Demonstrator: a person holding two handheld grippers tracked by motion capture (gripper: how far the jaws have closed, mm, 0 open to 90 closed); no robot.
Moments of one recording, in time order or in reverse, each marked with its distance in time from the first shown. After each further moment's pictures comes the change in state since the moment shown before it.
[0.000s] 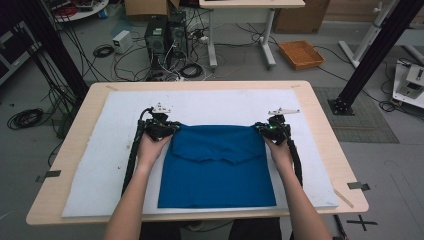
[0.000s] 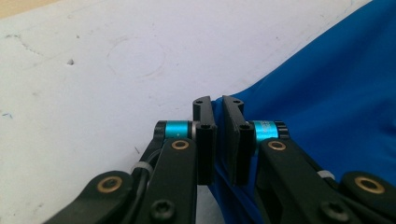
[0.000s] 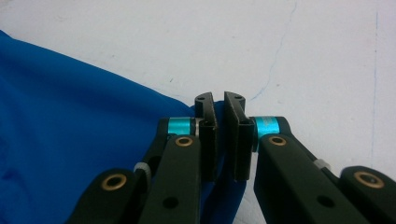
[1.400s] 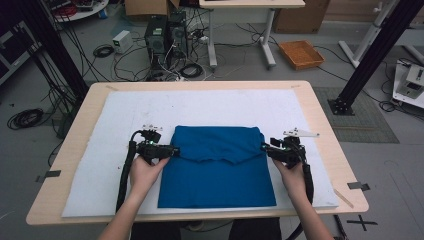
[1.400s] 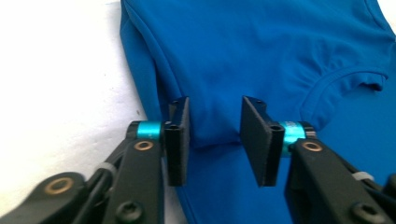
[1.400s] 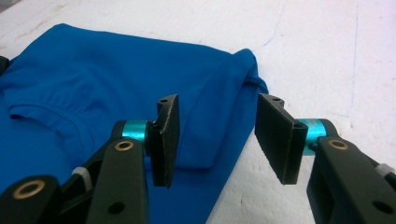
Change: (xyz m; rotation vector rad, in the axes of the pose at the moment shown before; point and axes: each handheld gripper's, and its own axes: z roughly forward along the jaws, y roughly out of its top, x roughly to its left) left arm -0.036 -0.046 -0.035 0.123 -0.092 -0.313; right arm 0.019 -0.051 -0.065 -0.058 0.035 0.073
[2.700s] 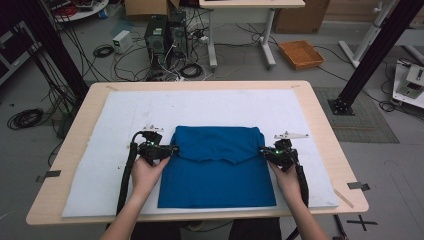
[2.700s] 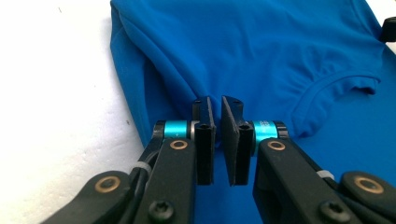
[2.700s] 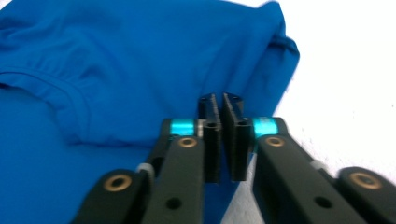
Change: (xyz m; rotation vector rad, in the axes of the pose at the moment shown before) left arm -0.006 -0.003 -0.004 -0.056 -0.004 0.049; right arm 0.010 -0.008 0.016 0.107 0.004 -0.020
